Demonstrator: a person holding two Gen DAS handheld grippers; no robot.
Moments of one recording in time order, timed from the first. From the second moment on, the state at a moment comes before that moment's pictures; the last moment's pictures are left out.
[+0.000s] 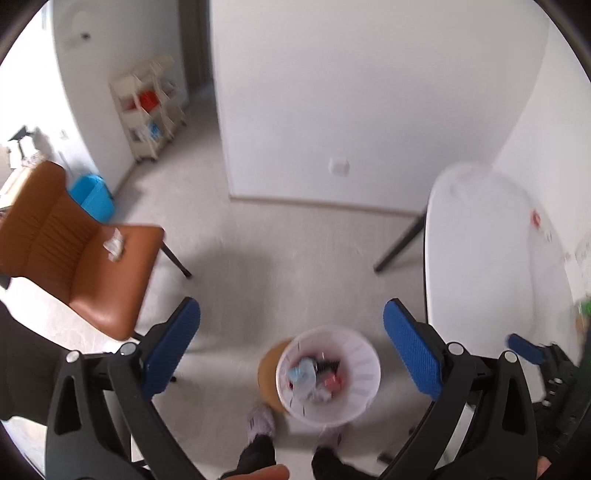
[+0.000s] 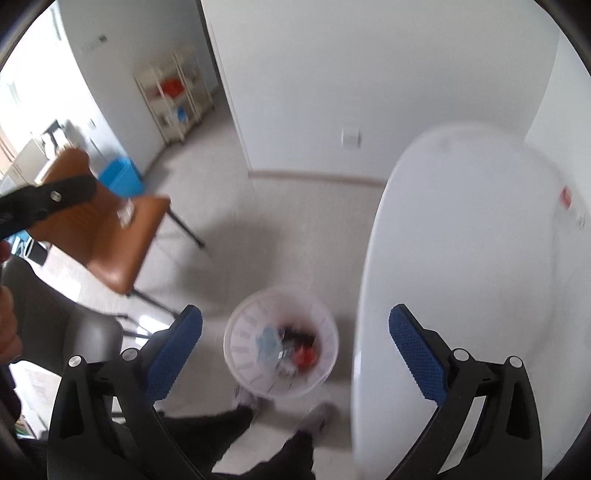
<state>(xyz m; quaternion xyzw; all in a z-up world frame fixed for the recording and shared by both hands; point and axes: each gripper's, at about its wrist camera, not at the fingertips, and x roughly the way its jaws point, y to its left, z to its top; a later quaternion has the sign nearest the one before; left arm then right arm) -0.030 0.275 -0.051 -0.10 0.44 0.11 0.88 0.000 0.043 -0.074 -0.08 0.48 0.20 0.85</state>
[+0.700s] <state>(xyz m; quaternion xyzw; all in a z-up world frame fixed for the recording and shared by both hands) -0.051 0.223 0.078 -0.11 0.31 0.24 0.91 0.014 0.003 0.067 -0.10 0.29 0.30 0.90</state>
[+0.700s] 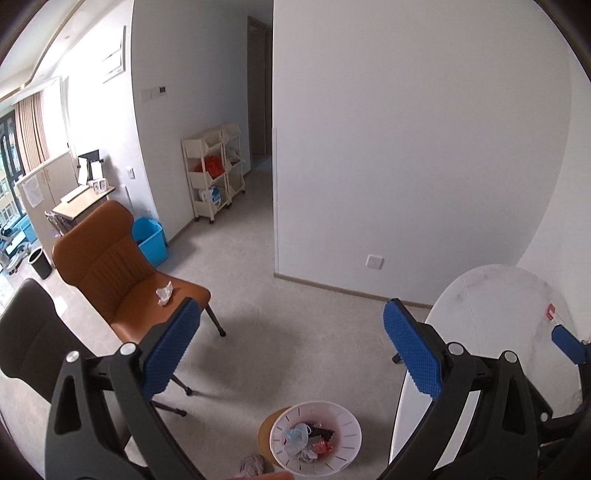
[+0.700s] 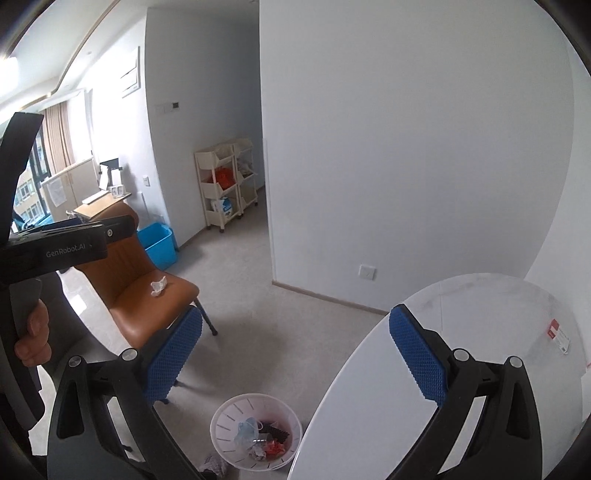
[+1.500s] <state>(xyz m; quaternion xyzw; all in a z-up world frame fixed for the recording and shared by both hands) -0.046 0.233 0.063 -0.10 0.34 0.23 0.91 0.009 0.023 0.056 -0.11 0.30 0.29 0.90</state>
